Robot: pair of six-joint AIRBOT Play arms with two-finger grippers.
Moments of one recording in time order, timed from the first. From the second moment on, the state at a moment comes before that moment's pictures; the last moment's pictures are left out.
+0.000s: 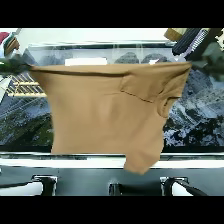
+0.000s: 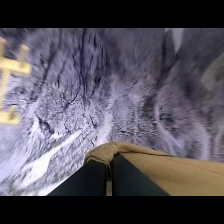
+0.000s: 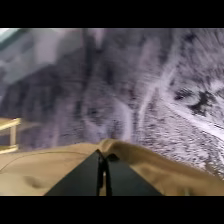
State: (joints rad) left arm 0.21 -1.49 1.73 1.10 -1.16 -1.51; right arm -0.33 -1.26 1.60 2.27 -1.25 -1.49
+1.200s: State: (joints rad) left arm 0.10 -2.05 1.91 1.11 -1.29 -1.50; right arm -0.23 -1.69 1.49 2.00 -1.11 -1.50
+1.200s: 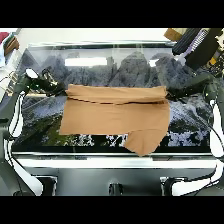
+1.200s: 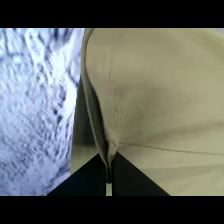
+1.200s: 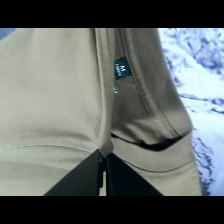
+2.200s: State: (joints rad) left arm 0.23 -1.82 1.77 1.19 -1.52 -1.55; right arm -0.32 -1.44 1.31 1.93 -1.33 -1.66
